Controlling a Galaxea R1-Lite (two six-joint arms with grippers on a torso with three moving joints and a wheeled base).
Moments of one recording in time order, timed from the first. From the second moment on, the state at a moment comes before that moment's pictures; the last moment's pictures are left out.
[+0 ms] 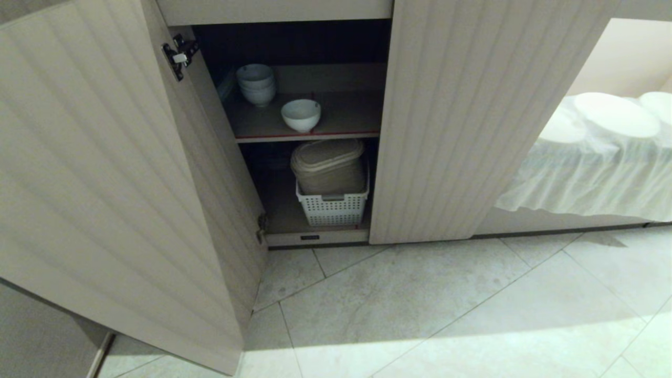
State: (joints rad) left arm 0.02 0.17 -0.08 -0.12 0.64 -0.22; right arm 0.00 0.00 0.00 0.00 0.00 0.00
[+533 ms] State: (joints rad) left arm 0.29 0.26 -0.07 -0.18 0.39 -0.28; right arm 0.00 0.00 0.00 0.00 0.00 0.00
